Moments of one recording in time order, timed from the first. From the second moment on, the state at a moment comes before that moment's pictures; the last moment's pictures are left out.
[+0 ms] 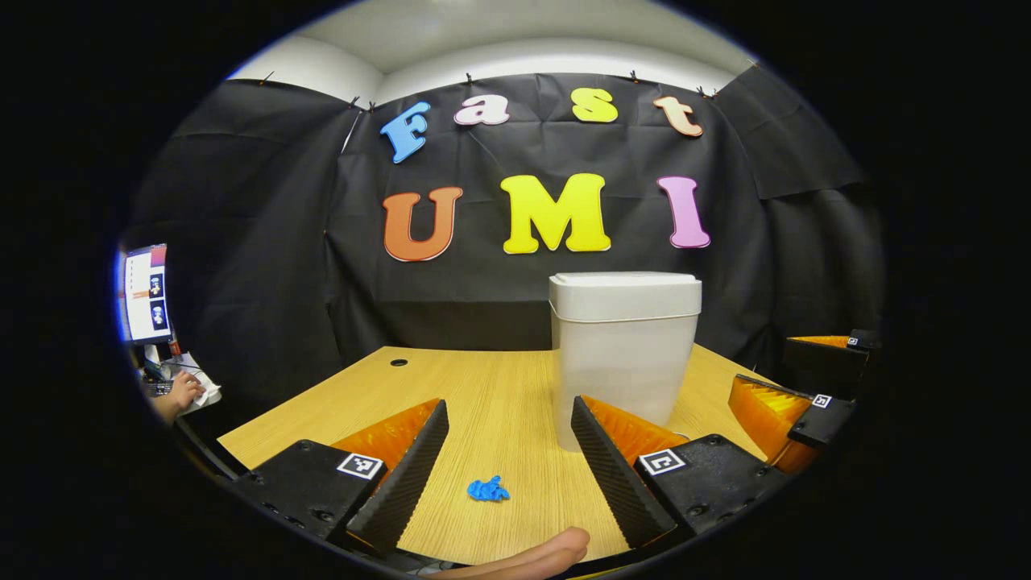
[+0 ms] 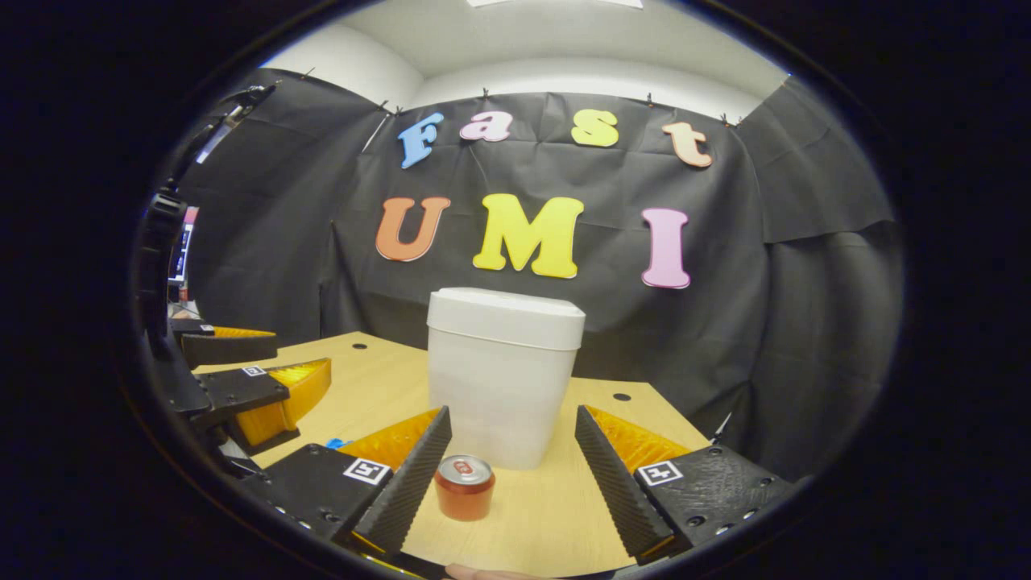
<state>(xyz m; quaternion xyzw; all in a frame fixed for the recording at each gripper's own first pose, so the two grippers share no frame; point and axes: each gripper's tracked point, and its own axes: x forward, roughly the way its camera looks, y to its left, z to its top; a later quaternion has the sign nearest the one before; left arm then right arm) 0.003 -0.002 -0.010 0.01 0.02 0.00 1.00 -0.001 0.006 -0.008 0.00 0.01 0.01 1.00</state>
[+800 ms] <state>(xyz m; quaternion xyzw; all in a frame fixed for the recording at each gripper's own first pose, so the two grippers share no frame) 0.007 -0.012 -0.019 0.02 0.03 -0.01 1.00 0.015 0.015 0.027 0.01 -0.02 0.03 1.00</state>
